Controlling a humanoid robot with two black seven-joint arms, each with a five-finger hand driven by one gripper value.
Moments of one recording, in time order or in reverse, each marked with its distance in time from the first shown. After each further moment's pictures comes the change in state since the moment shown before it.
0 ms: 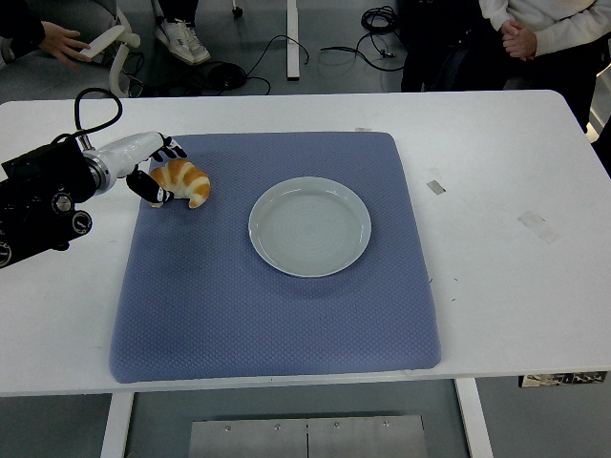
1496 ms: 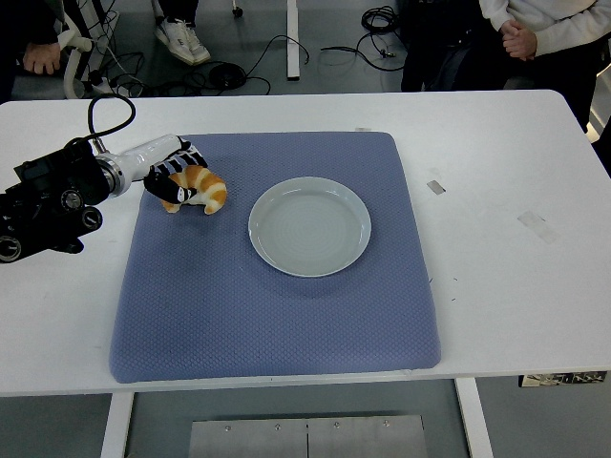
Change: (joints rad) left arm -0.002 -0.023 -0.013 -0.004 -0.147 -0.018 -0.081; right arm -0.001 0.000 0.000 0.000 0.000 0.000 0.000
